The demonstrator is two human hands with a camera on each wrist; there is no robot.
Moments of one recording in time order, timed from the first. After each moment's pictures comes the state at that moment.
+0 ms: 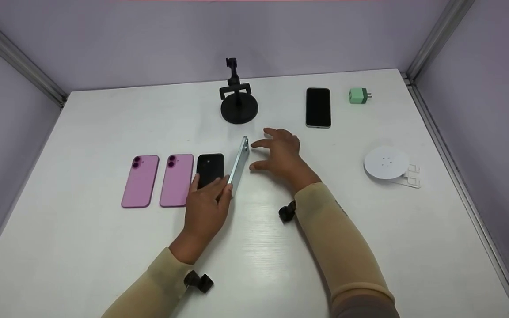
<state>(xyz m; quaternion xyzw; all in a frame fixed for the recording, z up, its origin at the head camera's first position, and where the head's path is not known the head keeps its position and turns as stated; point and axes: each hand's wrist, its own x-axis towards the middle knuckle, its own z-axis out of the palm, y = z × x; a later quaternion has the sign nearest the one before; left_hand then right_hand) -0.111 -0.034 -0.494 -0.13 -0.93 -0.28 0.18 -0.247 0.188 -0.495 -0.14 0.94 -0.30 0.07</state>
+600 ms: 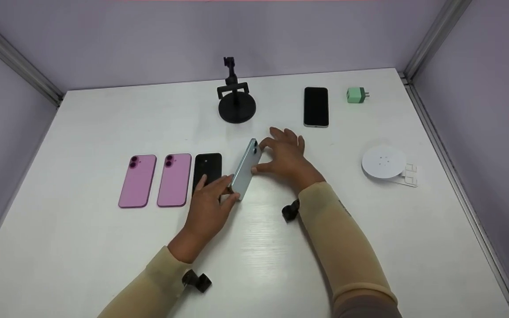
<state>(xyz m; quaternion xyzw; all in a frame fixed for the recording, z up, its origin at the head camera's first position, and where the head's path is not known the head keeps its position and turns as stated) -0.114 -0.031 -0.491 -0.15 -0.93 -0.33 0.08 -0.246 0.201 -0.497 -0.14 0.95 -0.27 0.11</state>
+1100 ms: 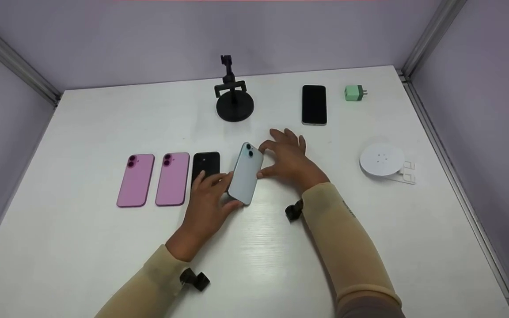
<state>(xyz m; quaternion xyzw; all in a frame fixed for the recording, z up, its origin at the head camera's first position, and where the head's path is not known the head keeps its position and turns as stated) -0.115 -0.035 -0.495 -0.20 -0.95 -0.22 0.09 -0.239 0.215 -0.497 -0.15 0.95 -0.25 0.13</state>
